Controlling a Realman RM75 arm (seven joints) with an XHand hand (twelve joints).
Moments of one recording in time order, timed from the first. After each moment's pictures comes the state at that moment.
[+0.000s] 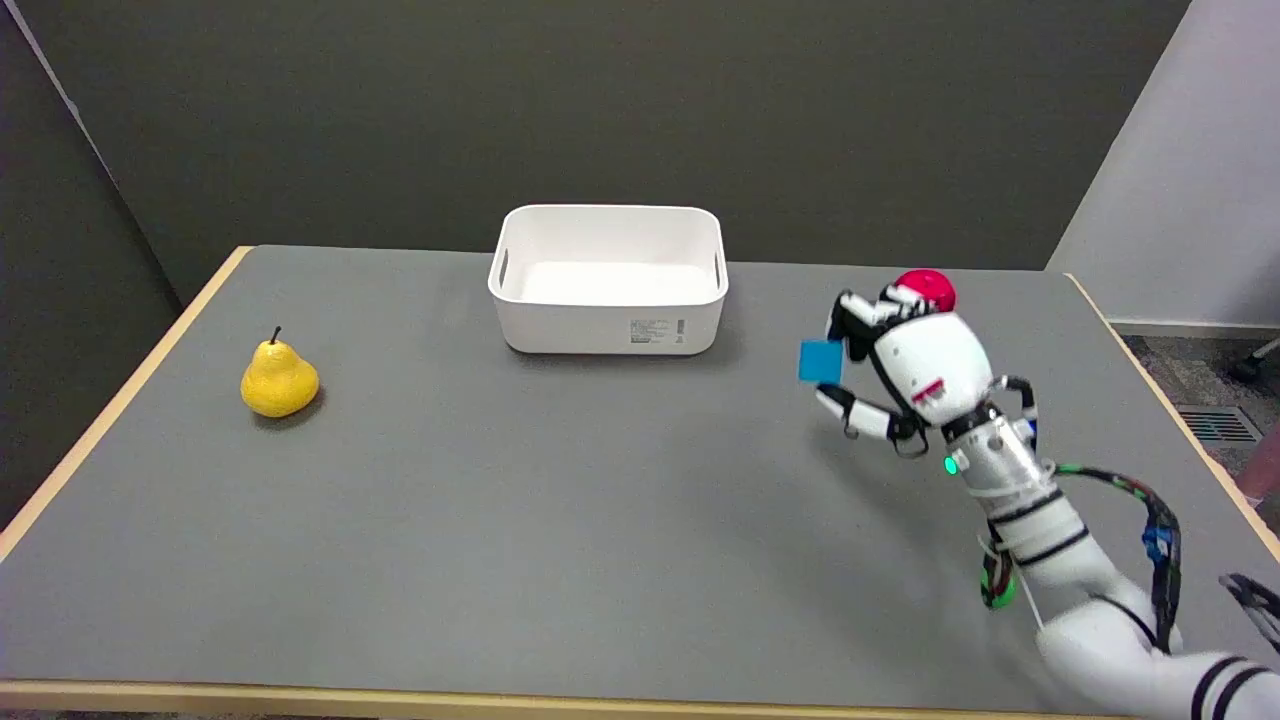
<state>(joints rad) -0.13 -0.93 -1.85 1.14 0.56 1.02 0.17</state>
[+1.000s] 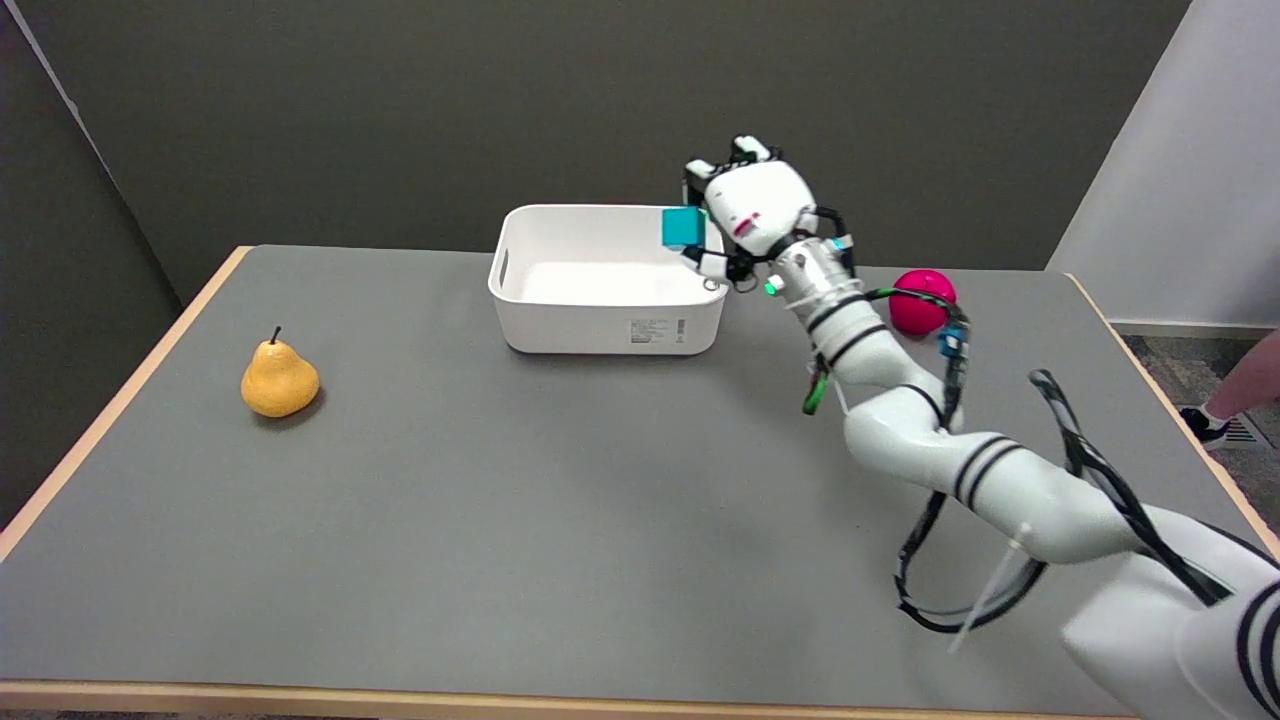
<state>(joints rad) 0.56 -1.15 -2.07 0.89 0.57 0.58 -0.03</state>
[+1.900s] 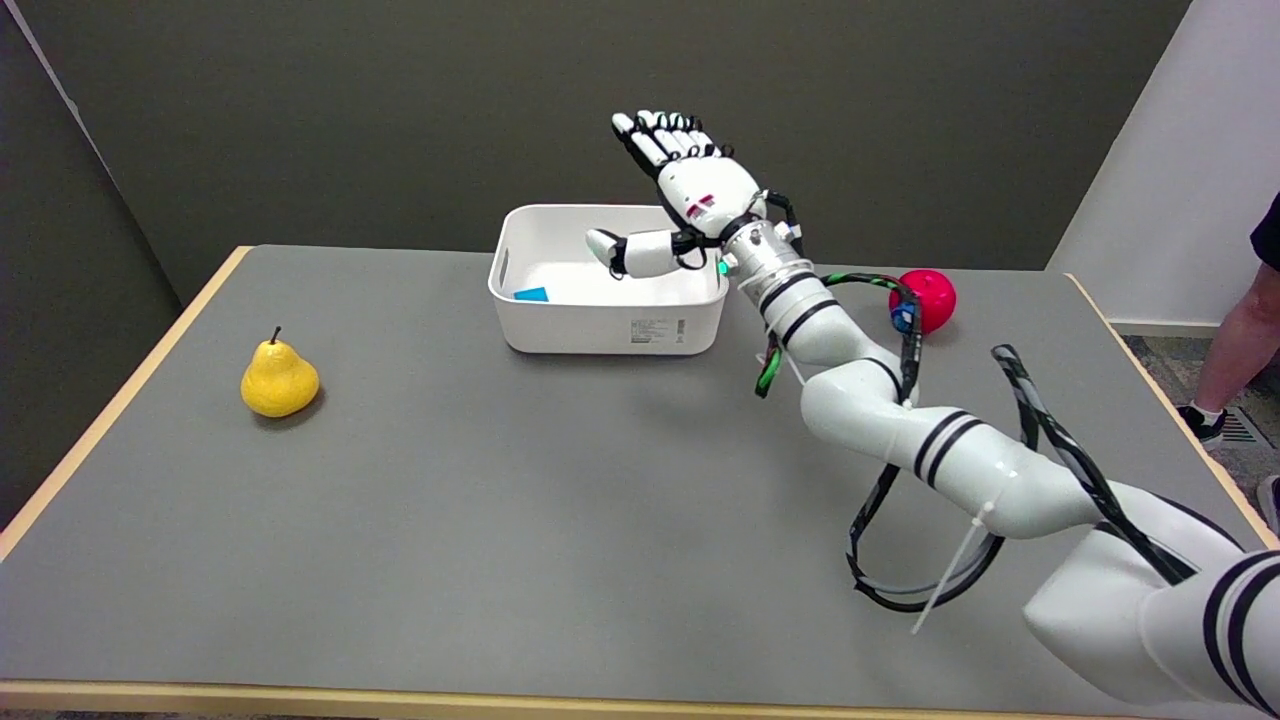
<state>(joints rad) 0.64 -1.21 -2.13 0.92 0.73 0.42 0.01</state>
